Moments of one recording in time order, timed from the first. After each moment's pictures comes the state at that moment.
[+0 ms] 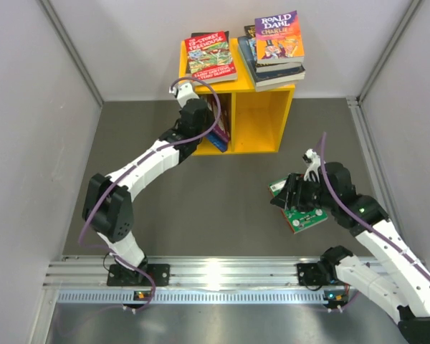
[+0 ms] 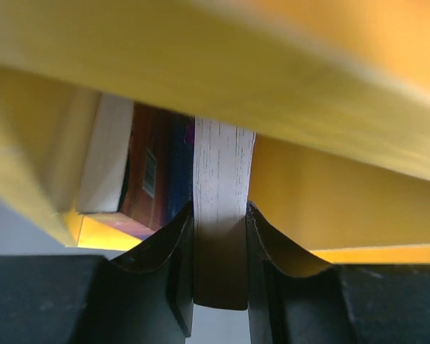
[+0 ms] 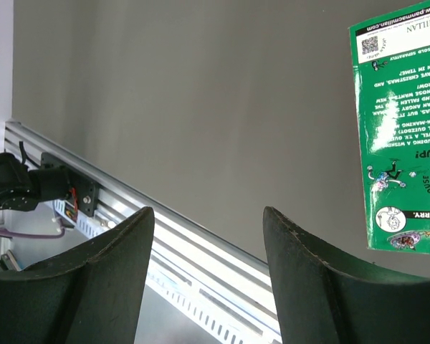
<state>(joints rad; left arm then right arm) -0.55 1.69 1.40 -0.03 -0.44 -0.65 0.48 0.73 0.79 -0.73 -0.26 0.56</state>
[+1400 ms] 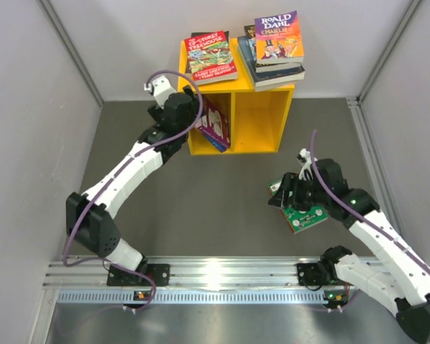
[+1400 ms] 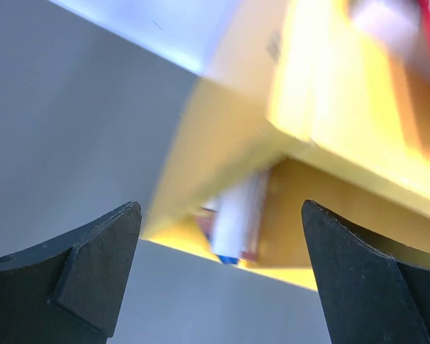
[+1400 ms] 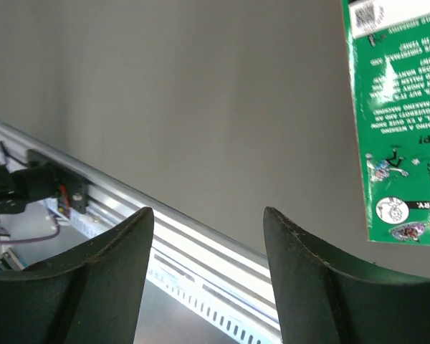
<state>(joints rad) -0.52 1.56 1.43 -0.23 -0.60 -0.66 0.48 0.80 0.79 -0.73 -0.27 0.58</state>
